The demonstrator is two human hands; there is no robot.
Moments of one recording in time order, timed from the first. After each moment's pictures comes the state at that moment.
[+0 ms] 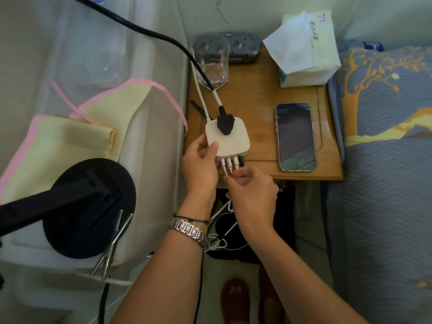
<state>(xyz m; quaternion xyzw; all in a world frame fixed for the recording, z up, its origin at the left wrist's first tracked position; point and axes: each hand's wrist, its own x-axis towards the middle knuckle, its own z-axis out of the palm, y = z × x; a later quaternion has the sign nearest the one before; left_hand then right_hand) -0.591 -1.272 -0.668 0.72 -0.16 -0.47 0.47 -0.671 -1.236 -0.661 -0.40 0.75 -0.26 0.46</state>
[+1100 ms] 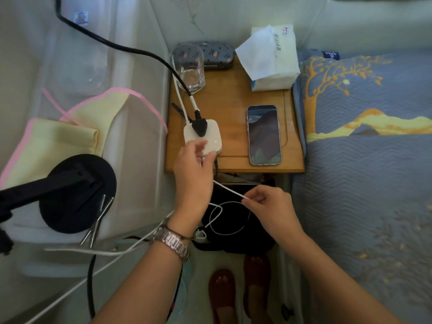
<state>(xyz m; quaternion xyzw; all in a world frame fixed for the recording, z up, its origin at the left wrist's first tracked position) -0.624 -1.244 -0.634 0.76 -0.42 -0.34 0.35 -0.783 -1.211 -0.654 -0.53 0.69 -0.12 0.48</state>
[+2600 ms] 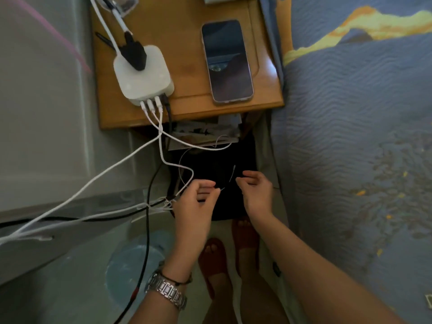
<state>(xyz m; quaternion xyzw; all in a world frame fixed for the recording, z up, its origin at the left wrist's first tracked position) -0.679 -1.111 -0.750 0.72 -0.39 -0.49 0.29 -0.801 -1.138 -0.810 -0.21 0.80 -0.29 0.48</state>
